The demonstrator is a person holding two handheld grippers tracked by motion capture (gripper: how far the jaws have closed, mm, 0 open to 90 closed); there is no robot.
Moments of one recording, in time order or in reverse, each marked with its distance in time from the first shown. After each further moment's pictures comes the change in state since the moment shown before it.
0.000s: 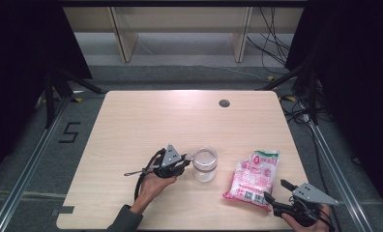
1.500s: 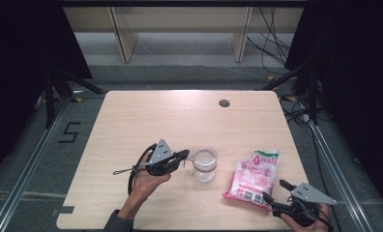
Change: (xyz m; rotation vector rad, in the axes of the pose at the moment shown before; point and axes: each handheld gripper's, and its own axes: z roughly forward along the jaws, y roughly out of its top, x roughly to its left) left arm -0.001 0.035 -0.037 -0.136 -0.049 -0.022; right arm 0.001 0.001 0.001 -0.003 -0.007 -0.035
